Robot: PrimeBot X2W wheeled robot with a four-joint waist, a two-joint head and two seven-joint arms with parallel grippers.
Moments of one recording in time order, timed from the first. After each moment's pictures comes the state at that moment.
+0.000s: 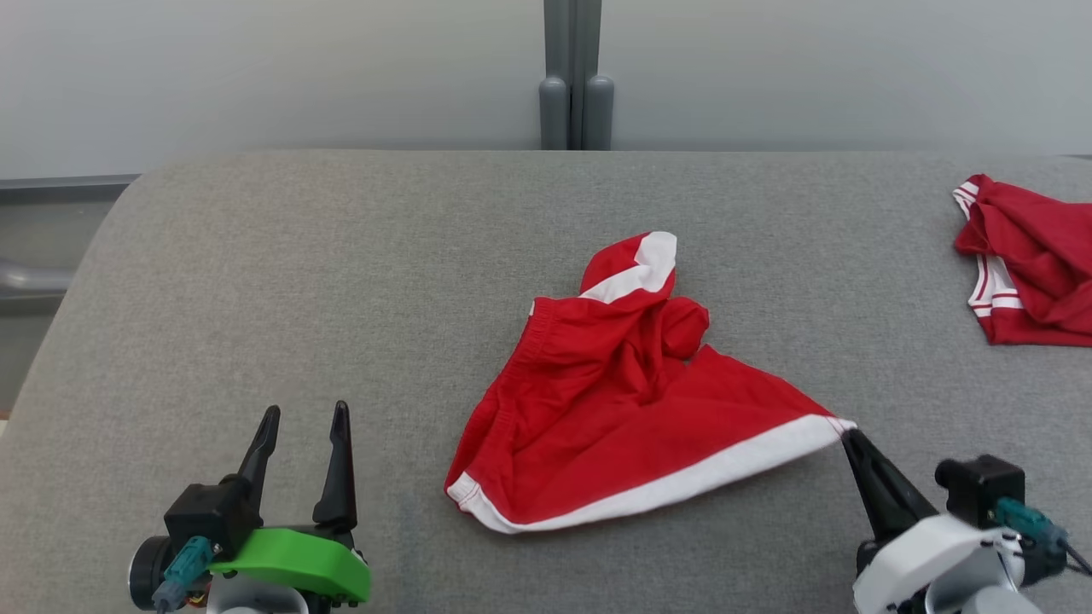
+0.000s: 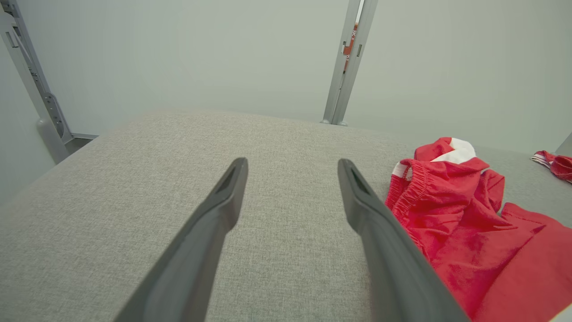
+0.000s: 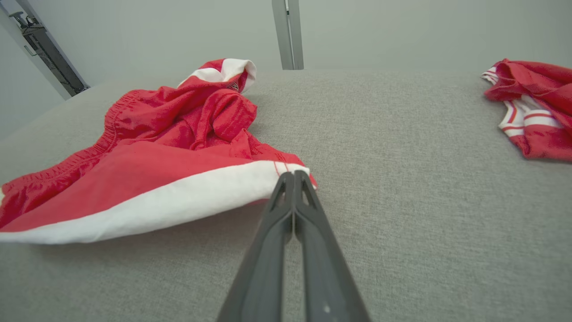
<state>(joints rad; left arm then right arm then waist) -0.06 0.19 -0.25 0.24 -0.43 0.04 -0.26 -0.08 -0.33 0.28 0.35 0.45 0.13 -0.24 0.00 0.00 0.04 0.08</state>
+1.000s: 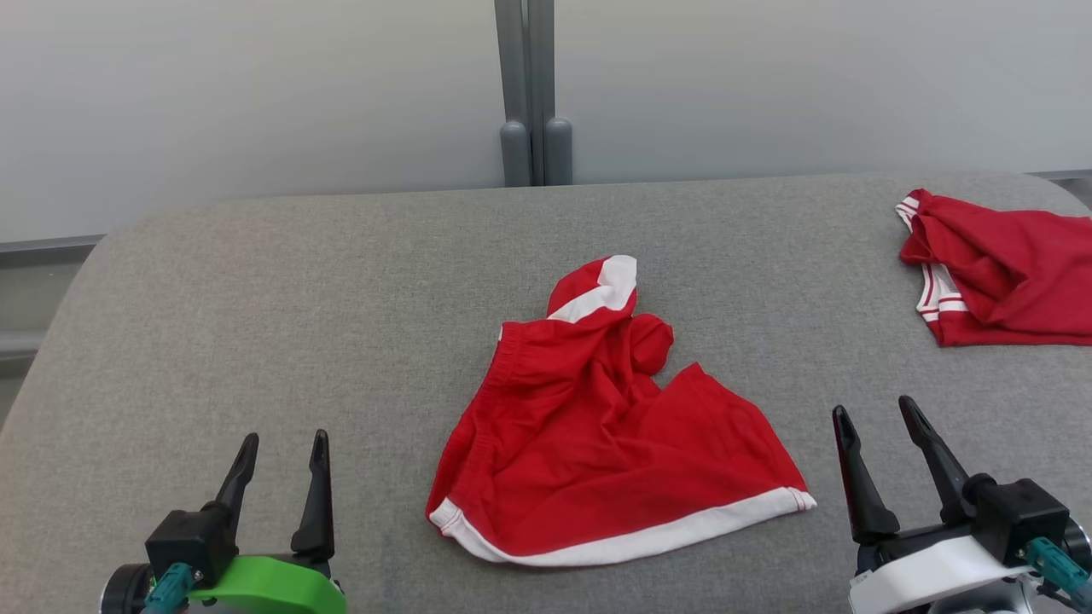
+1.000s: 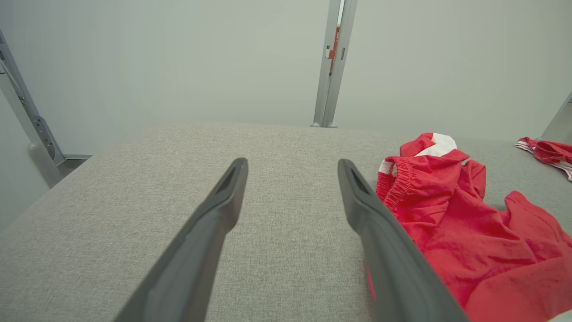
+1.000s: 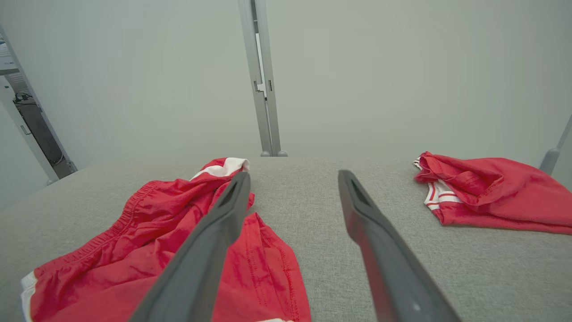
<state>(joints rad) -0.01 0.24 -0.25 0.21 -0.43 0.05 -0.26 0.09 -0.16 0.07 0.03 0.23 0.13 -0.25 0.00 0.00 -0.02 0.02</state>
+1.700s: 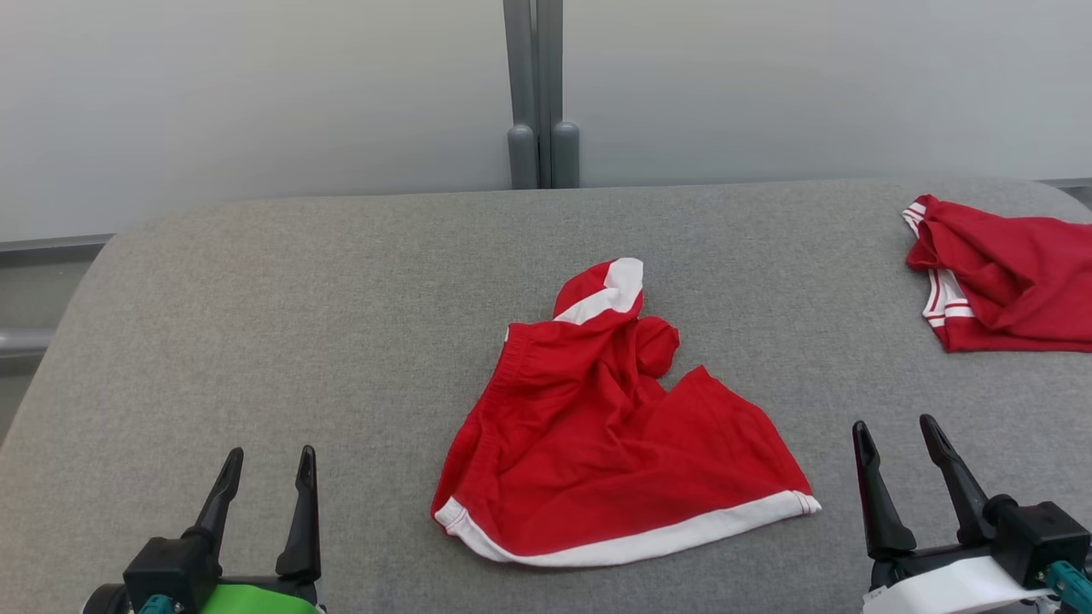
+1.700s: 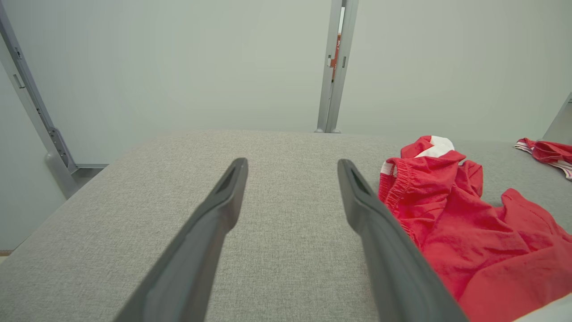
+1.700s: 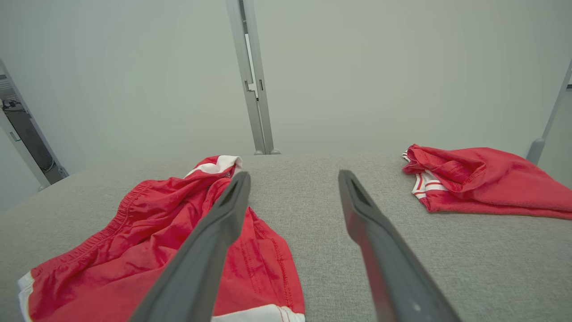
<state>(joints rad) 0.07 0.28 -0.24 0.10 -0.42 0.06 -0.26 0.16 -0.13 0.03 0.00 0.23 0.13 -0.26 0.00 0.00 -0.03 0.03</state>
